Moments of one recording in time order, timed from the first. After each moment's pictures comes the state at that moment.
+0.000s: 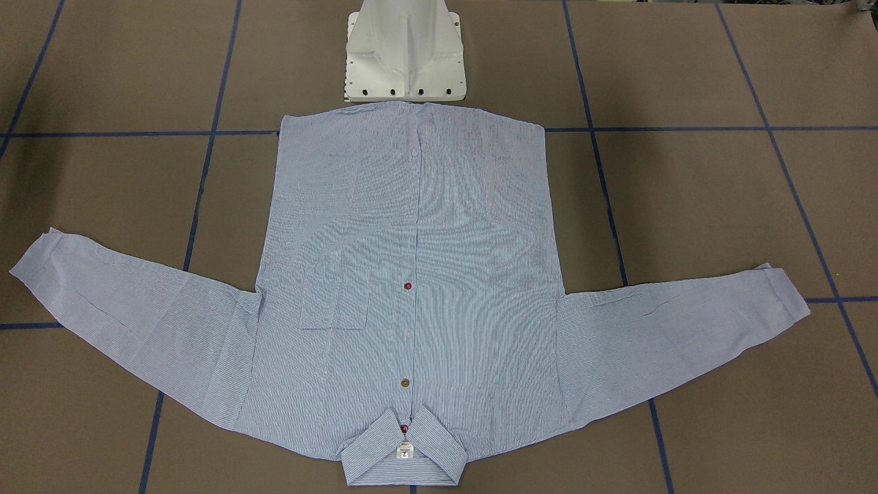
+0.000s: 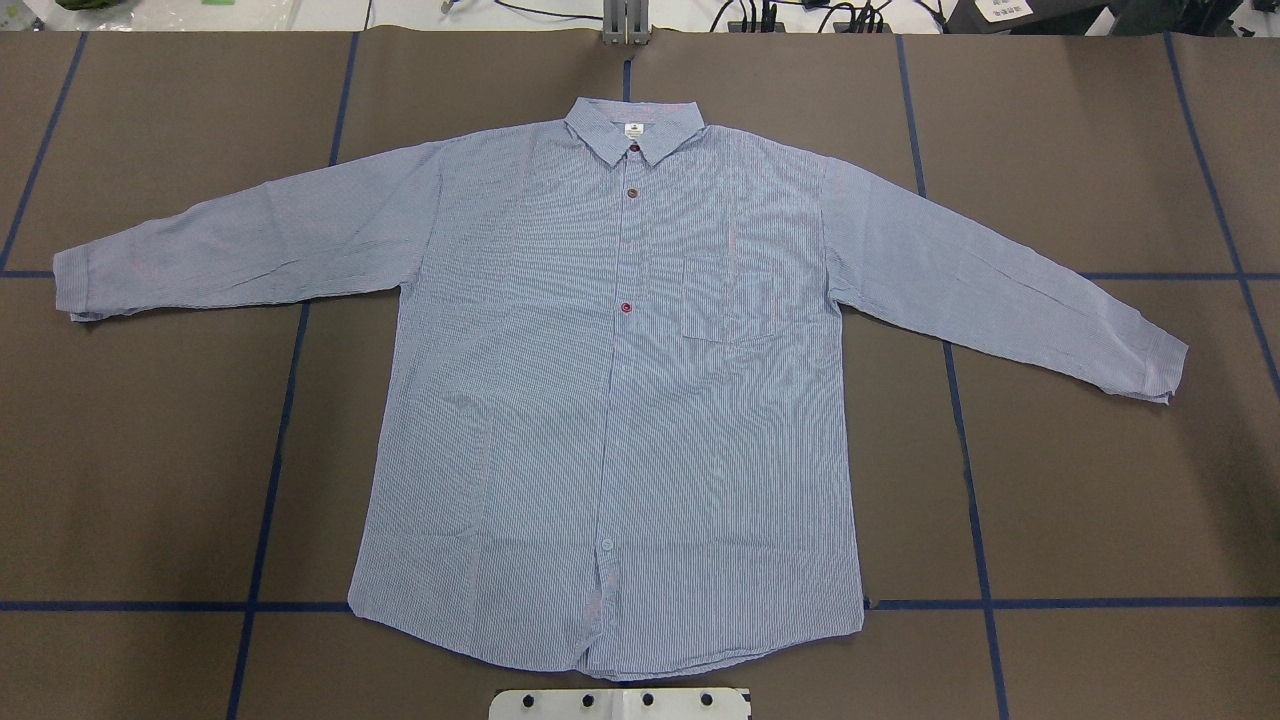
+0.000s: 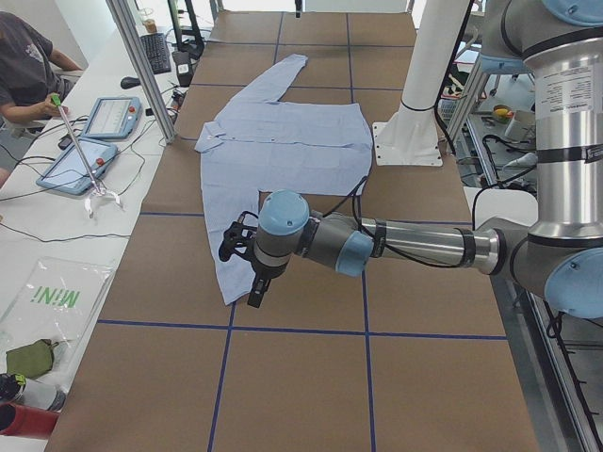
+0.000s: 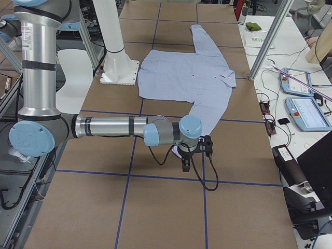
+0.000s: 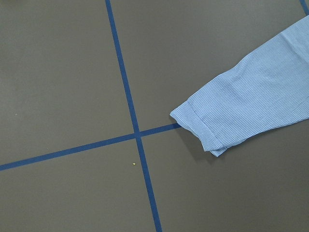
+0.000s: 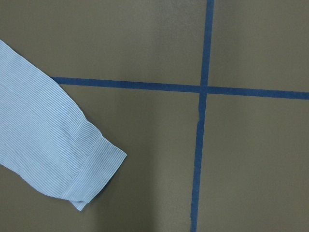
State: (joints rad) left arm -1.56 -1.43 -1.80 -1.85 -2.36 -0.03; right arm 1.48 -1.64 1.67 -1.48 2.39 0.09
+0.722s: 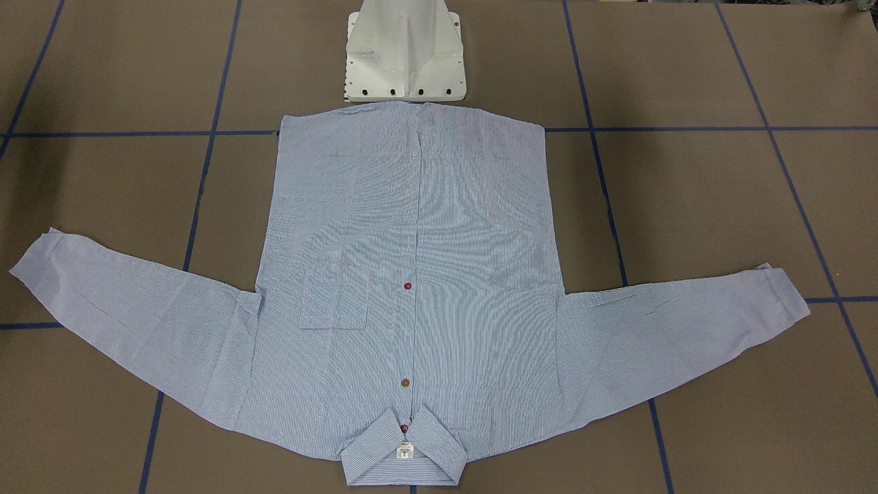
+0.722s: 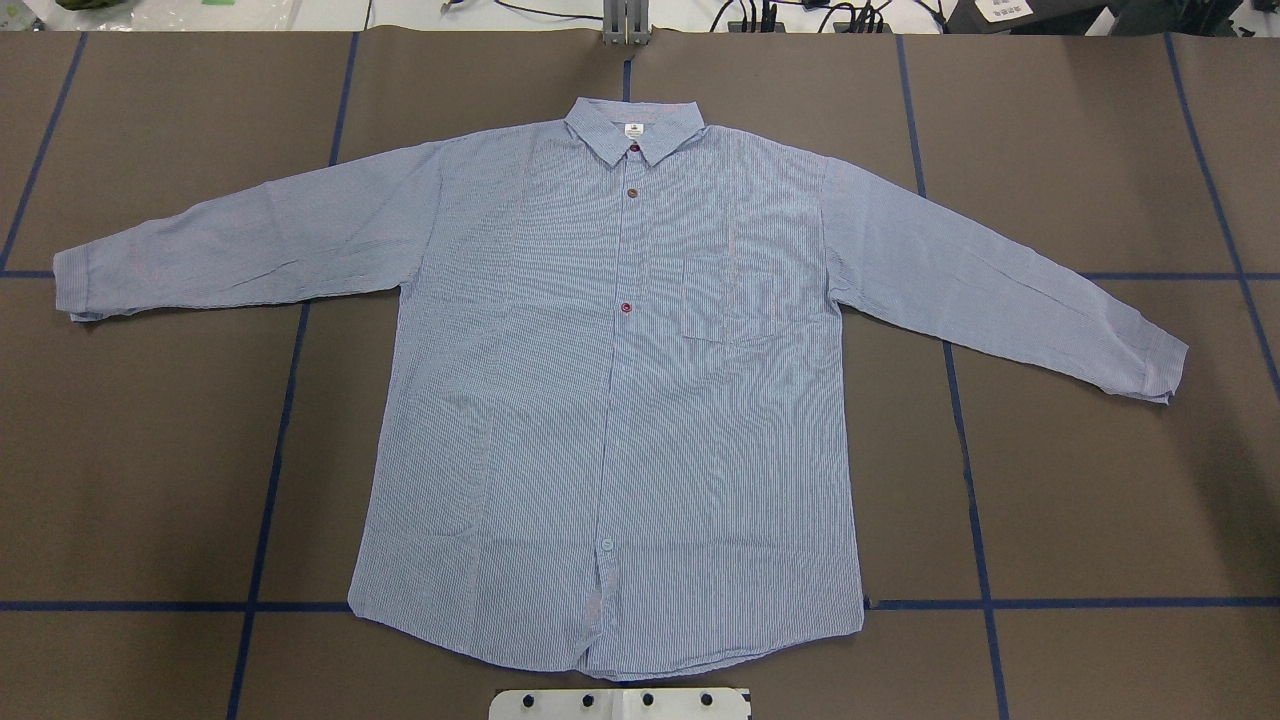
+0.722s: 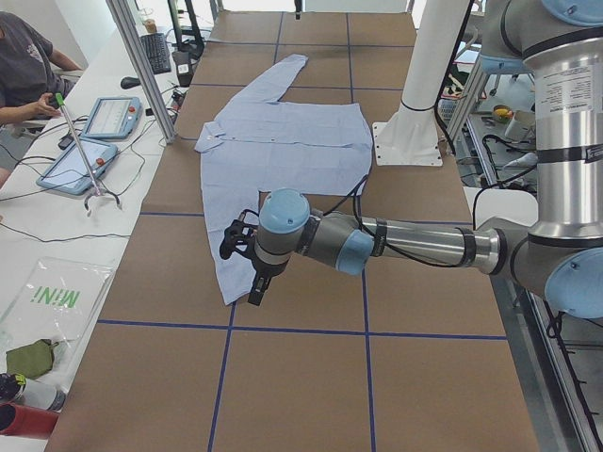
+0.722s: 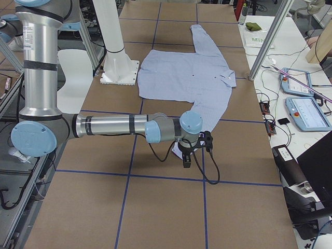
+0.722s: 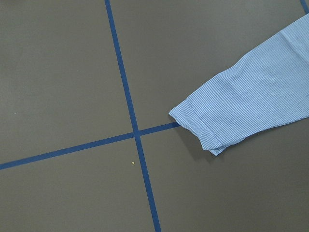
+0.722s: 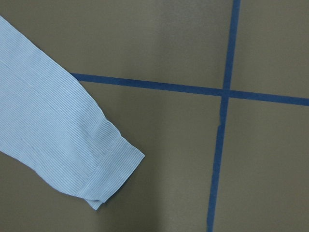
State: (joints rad) left arm -1.56 -1.43 -1.81 -1.85 -2.37 -0.03; right arm 1.43 -1.63 1.69 -1.47 2.40 0.10
